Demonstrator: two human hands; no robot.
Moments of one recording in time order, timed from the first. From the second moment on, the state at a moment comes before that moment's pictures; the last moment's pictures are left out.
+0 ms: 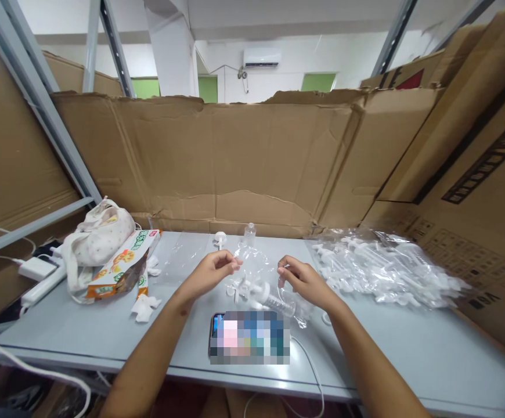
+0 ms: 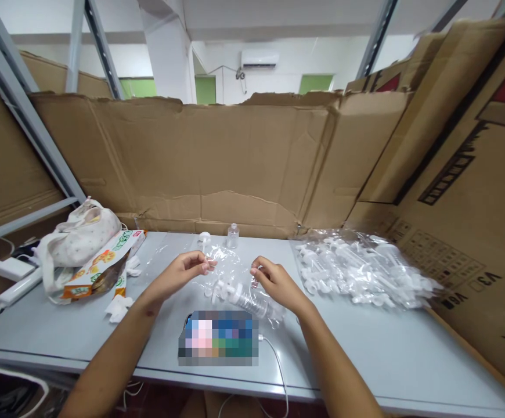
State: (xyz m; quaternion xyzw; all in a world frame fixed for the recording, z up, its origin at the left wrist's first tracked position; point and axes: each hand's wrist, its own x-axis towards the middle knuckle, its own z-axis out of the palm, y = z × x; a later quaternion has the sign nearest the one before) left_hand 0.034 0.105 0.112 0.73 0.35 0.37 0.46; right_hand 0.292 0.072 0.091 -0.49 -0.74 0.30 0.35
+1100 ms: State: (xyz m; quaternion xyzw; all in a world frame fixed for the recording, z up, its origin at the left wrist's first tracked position) left_hand 0.052 0.097 0.105 0.87 0.23 0.21 0.39; right_hand 0.291 0.062 0.095 -0.40 -0.82 -0.05 0.40
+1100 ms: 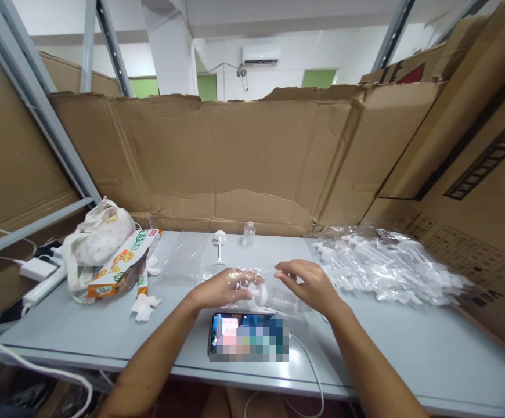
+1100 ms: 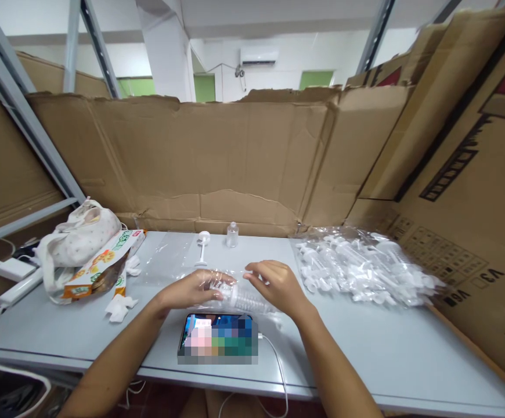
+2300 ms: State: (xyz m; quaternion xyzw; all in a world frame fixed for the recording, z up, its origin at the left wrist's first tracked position) left_hand 0.000 0.127 0.111 0.72 0.42 0.43 0.35; right_hand 0.355 0.099 0.079 -0.45 -0.36 0.46 0.68
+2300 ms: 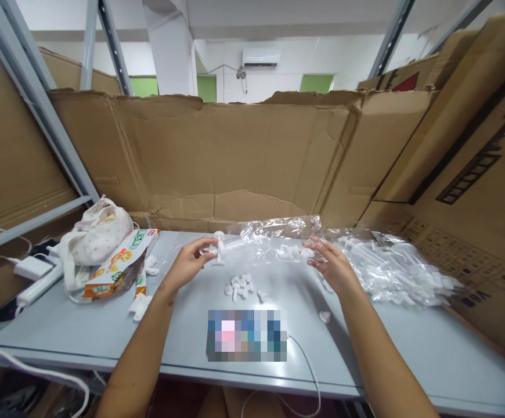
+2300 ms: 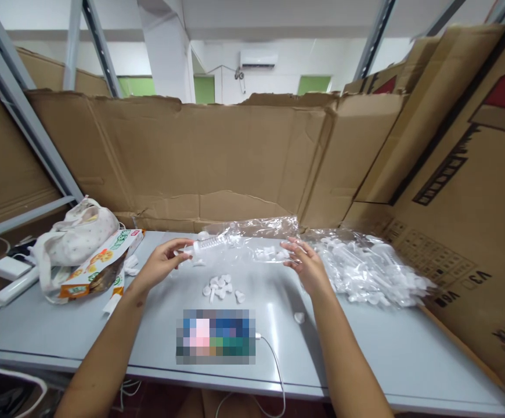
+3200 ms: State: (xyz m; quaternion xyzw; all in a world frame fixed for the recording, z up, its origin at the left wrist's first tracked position) left_hand -0.008 0.141 0.084 0.73 0.52 0.33 0.28; right_hand 0.366 0.083 0.128 -0.53 -0.53 0.18 0.64
